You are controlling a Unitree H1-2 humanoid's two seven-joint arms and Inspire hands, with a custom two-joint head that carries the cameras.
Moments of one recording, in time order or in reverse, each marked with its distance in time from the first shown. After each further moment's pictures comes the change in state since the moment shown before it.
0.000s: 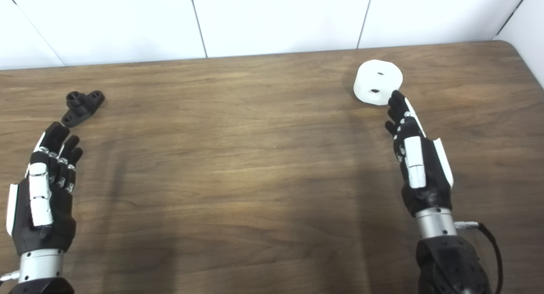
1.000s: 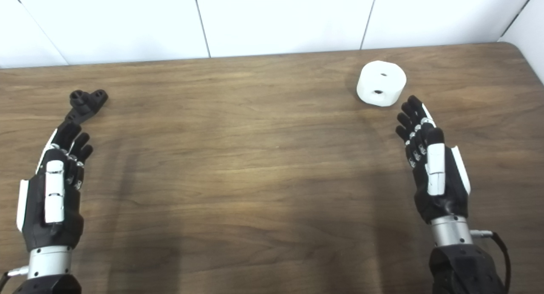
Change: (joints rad) left arm -0.001 -0.007 -0.034 0.000 0.066 -0.002 0.003; right arm 0.021 -0.010 -0.060 0.050 0.094 -0.054 0.053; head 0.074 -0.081
